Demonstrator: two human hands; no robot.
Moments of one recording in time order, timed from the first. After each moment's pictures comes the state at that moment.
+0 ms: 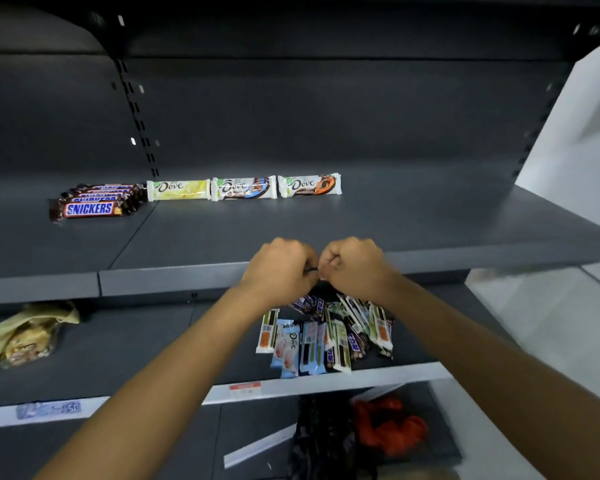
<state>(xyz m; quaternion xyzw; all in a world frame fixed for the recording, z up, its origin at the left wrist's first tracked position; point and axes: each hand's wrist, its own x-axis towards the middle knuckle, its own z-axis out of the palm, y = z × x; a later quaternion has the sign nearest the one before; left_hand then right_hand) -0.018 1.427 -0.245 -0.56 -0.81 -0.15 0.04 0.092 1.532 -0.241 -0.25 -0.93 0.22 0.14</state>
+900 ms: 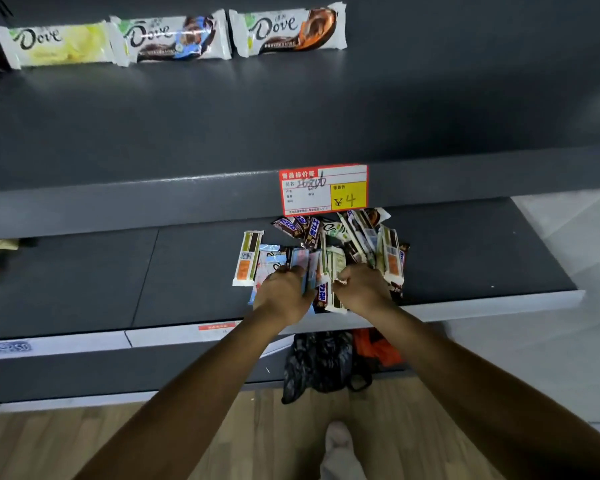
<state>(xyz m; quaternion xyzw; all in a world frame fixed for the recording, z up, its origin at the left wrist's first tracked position) -0.024 1.507 -0.504 -0.43 -0.88 -0.08 -0.18 0.075 1.618 -0.500 -0.43 -0.85 0.31 -0.07</state>
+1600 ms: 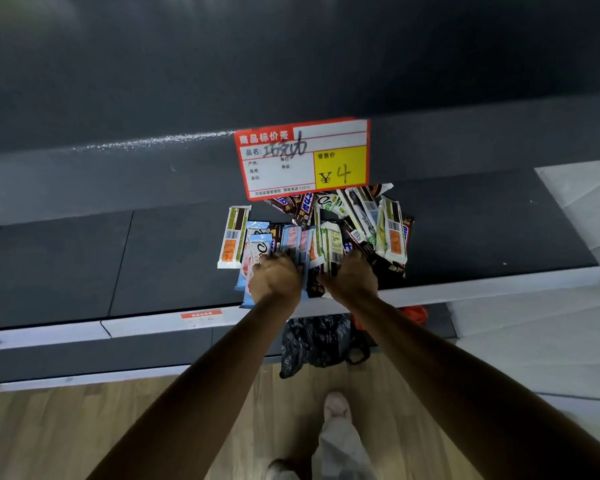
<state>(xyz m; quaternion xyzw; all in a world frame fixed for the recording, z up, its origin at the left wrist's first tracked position) -0.026 1.535 -0.564 -0.27 -0.94 -0.02 -0.20 0.063 1.620 -0.567 -0.50 -0.79 0.35 -0.05</state>
